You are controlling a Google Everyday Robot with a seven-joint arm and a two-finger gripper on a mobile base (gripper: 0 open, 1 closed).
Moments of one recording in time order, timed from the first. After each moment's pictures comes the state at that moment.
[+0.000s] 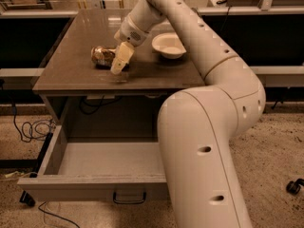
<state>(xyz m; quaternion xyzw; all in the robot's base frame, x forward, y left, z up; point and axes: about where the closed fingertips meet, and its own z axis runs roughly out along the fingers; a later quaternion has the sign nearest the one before) 0.744 0.114 0.841 -0.68 0.64 0.23 0.27</state>
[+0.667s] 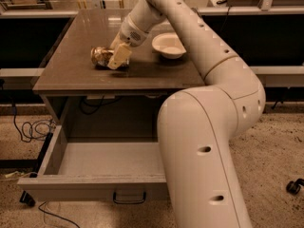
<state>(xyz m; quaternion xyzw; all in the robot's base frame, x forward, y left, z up) 0.744 0.114 0.841 -0.68 0.64 0.23 0.27</state>
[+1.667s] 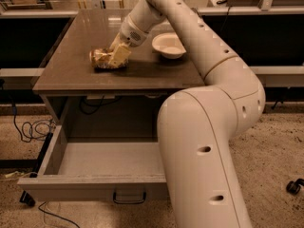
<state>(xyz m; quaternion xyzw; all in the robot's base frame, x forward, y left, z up) 0.744 0.114 0.841 -0.68 0.64 0.23 0.27</state>
